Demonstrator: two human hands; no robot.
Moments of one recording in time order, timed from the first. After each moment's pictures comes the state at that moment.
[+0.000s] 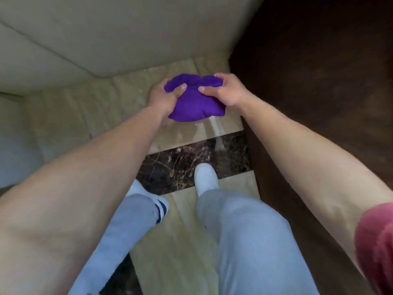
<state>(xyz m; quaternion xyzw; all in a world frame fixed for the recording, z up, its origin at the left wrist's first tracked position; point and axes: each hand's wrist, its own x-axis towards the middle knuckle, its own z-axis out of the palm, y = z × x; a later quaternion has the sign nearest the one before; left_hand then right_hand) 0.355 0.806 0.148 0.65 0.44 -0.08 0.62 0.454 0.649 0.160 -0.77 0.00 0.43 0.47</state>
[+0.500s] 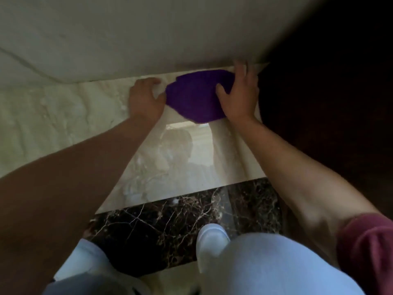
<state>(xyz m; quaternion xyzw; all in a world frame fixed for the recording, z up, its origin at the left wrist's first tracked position) 0.398 0.897 -0.109 0.86 0.35 -0.03 0.36 0.520 0.697 -0.097 -0.97 -0.13 0.08 0.19</state>
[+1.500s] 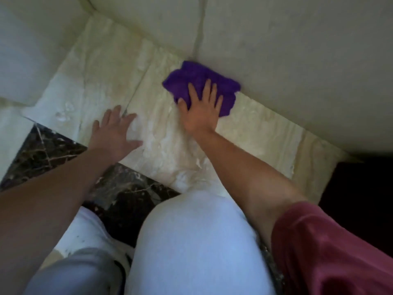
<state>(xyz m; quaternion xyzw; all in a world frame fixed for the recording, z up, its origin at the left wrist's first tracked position) 0.079 1.000 -0.110 0.80 0.53 -0.21 0.20 0.326 0.955 -0.140 -0.86 -0.46 0.20 0.03</state>
